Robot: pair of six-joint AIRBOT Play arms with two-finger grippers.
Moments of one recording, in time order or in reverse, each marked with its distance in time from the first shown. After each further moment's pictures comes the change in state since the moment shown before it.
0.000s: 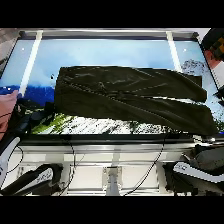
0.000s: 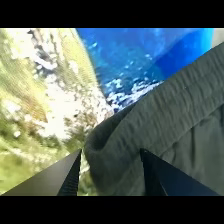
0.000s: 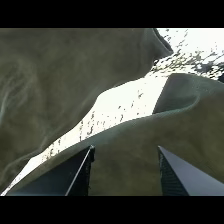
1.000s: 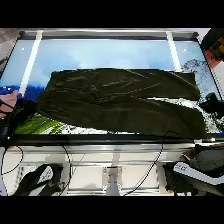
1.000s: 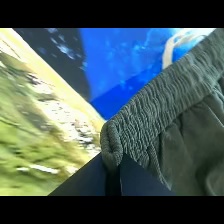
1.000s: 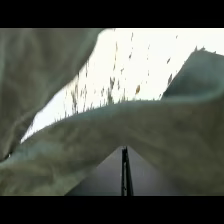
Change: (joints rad) left arm 0.188 0.288 0.069 0.475 0.264 0.011; right arm -0.016 0.055 -0.241 0.183 0.092 -0.103
